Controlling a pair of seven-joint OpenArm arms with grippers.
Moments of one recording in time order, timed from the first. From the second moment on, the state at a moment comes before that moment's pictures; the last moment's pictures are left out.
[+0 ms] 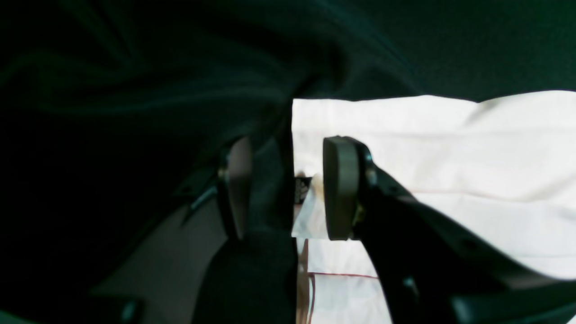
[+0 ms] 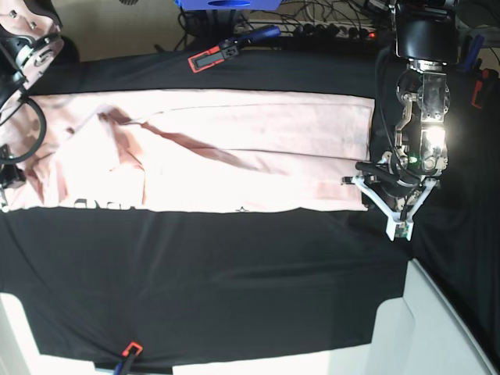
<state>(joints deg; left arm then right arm) 1.3 -16.6 -2.0 84.0 -9.4 -1.9 41.6 13.7 15.9 50.8 55.6 28.5 2.8 -58.2</state>
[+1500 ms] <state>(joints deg) 2.0 -17.4 -2.0 84.8 -9.8 -1.9 41.6 13.4 30.5 39.3 45.1 28.7 3.2 -51.3</state>
